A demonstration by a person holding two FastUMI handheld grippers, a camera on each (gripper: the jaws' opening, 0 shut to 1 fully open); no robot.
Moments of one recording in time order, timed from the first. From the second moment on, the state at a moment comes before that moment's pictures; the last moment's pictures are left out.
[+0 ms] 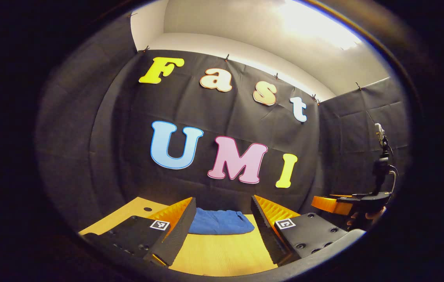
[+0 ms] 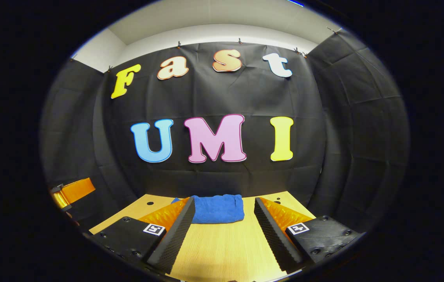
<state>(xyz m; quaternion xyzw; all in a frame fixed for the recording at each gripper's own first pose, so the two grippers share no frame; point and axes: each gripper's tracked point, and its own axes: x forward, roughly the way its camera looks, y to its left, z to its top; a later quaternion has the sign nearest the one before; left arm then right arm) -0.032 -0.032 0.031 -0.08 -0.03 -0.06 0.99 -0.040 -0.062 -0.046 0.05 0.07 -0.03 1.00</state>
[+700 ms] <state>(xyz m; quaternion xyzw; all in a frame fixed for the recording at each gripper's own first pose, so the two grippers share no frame) -0.043 -0.022 0.049 -0.05 -0.06 -0.05 1.00 -0.050 -0.032 -0.012 0.00 0.00 -0.01 1.00</state>
